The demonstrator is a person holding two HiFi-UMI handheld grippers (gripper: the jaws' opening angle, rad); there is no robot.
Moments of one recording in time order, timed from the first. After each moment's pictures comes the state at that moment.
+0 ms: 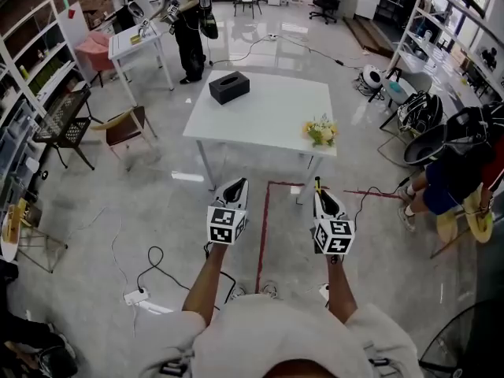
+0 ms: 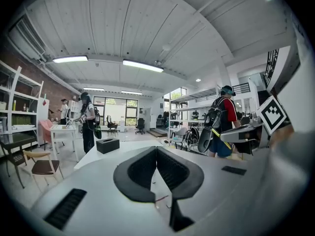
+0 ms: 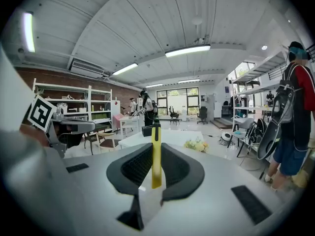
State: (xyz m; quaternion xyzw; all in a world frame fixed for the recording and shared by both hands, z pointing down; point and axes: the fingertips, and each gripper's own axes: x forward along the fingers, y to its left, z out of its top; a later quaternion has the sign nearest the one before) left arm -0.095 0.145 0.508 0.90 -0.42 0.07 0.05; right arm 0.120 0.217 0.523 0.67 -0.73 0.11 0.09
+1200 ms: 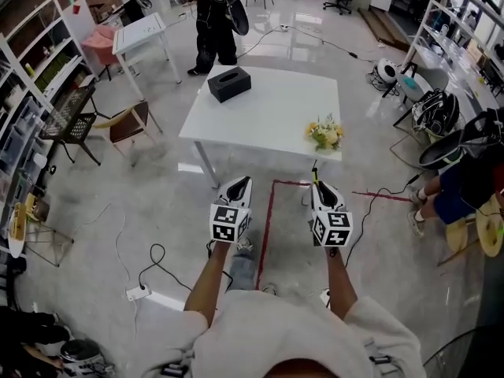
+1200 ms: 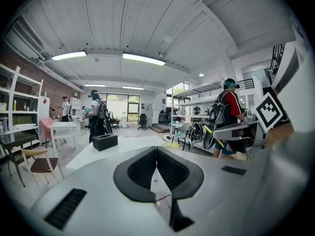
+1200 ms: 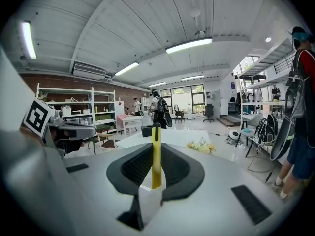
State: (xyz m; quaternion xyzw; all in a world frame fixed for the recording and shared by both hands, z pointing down) left arm -0.045 0.096 0.530 0.89 -0.43 0.10 0.06; right arm 0.153 0.138 0.540 0.64 -0.75 0.12 0.08
